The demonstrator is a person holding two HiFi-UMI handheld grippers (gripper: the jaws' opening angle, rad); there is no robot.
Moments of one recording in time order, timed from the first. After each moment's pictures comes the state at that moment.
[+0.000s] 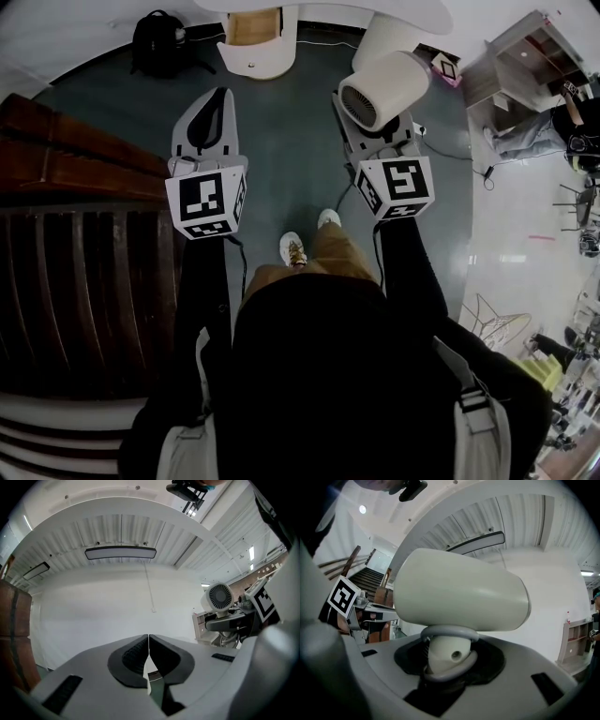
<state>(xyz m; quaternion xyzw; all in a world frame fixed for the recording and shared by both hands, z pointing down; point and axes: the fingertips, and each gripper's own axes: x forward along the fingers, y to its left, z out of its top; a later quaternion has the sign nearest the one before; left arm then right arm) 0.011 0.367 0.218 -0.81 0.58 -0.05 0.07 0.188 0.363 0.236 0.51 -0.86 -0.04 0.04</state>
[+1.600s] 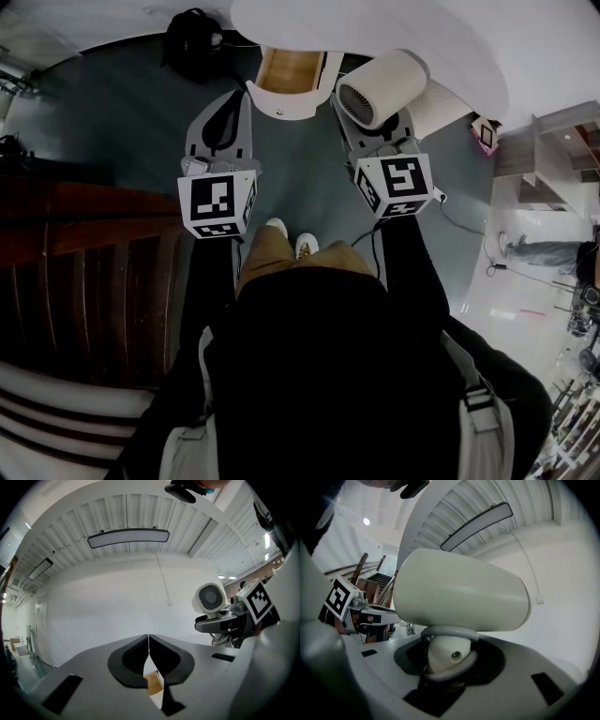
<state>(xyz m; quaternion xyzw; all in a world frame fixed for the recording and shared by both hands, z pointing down) -0.018 0.121 0.224 -0.77 0.64 -0.07 0.06 0.128 0.080 0.240 0.42 -0.91 -0.03 0.04</state>
